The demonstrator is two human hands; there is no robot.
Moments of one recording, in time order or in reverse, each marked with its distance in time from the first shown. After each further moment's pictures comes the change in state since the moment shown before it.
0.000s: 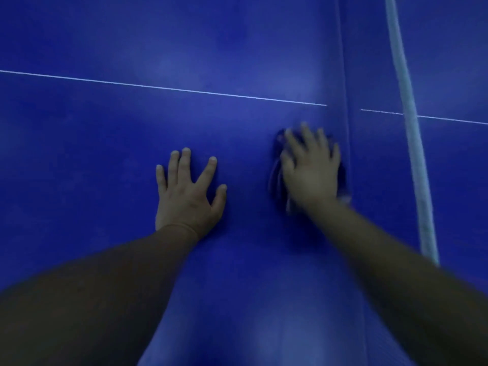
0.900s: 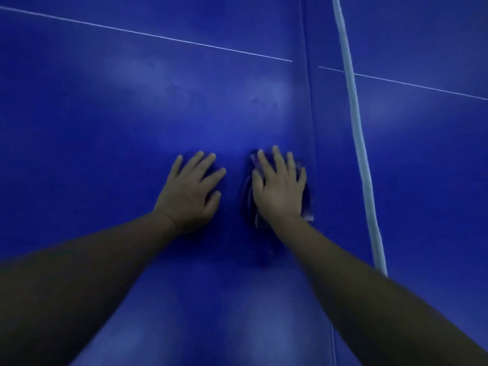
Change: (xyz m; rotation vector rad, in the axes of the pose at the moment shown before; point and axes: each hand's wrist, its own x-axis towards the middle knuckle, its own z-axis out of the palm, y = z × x) left_hand -0.161 0.007 0.002 -0.061 -0.081 0.444; right_hand -0.215 -0.010 0.013 -0.009 -0.042 0.068
